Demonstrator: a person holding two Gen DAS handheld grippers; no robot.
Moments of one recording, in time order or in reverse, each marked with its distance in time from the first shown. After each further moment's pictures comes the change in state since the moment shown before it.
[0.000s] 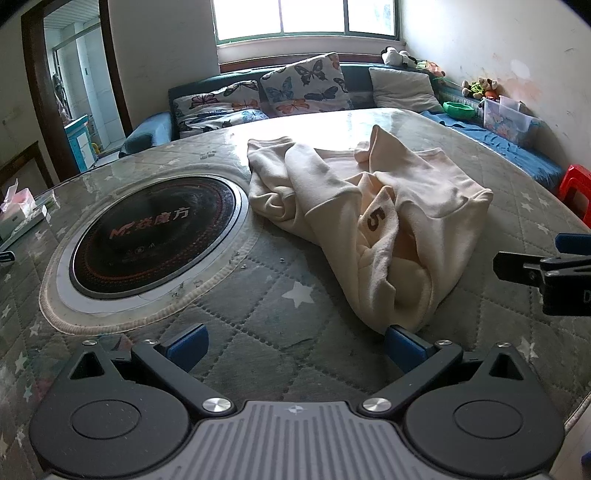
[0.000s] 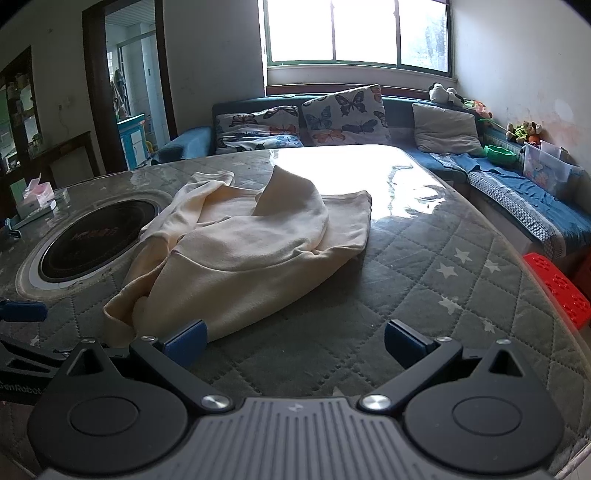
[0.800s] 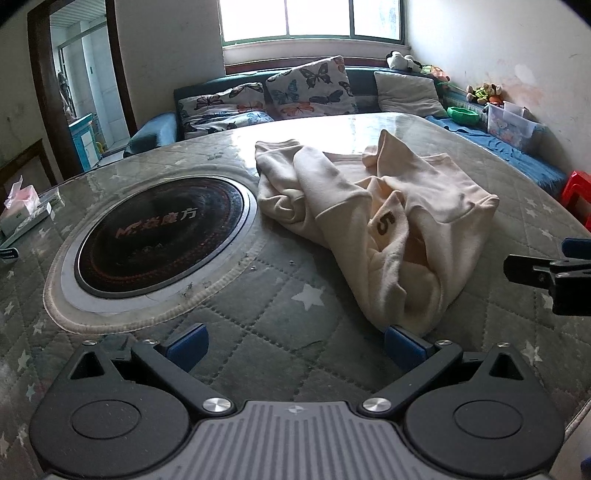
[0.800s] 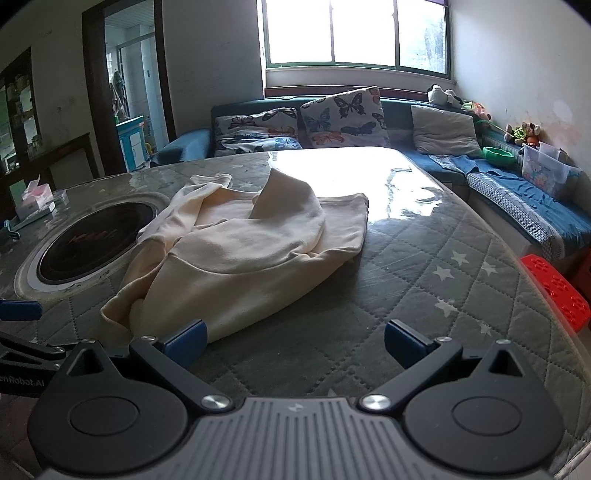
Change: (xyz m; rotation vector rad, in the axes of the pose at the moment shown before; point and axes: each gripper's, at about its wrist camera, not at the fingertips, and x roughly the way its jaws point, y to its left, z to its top) left arm -0.001 0.006 0.000 -0.015 -0.009 0.008; right arm -0.004 -0.002 0.000 0.005 -0.006 -0.005
